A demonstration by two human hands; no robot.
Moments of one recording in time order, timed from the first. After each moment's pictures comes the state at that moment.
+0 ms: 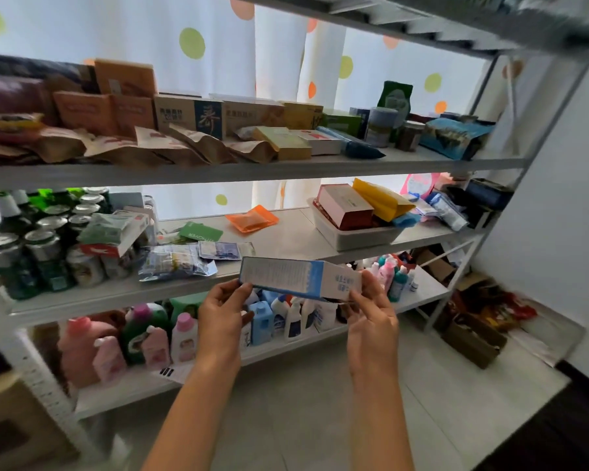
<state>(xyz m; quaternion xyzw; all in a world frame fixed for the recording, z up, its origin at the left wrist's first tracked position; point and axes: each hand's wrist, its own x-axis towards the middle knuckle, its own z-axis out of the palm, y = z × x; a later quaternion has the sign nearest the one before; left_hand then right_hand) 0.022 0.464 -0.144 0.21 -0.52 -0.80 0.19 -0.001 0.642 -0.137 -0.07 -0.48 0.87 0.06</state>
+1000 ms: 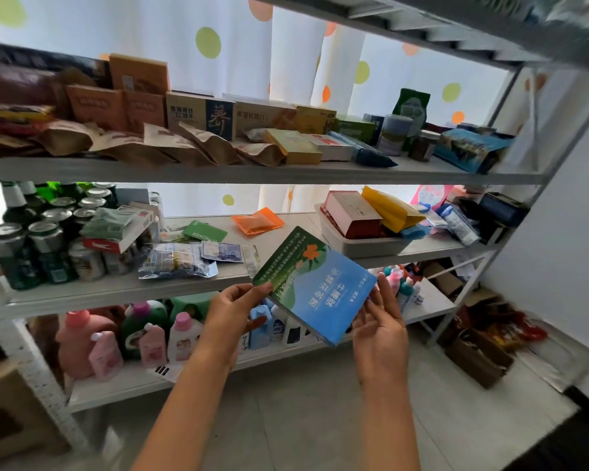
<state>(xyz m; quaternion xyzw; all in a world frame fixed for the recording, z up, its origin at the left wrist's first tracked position) -0.003 0.463 -0.143 0.21 -0.56 -0.79 0.10 -0.035 0.659 -0.142 -0.05 -0.40 0.91 0.05</state>
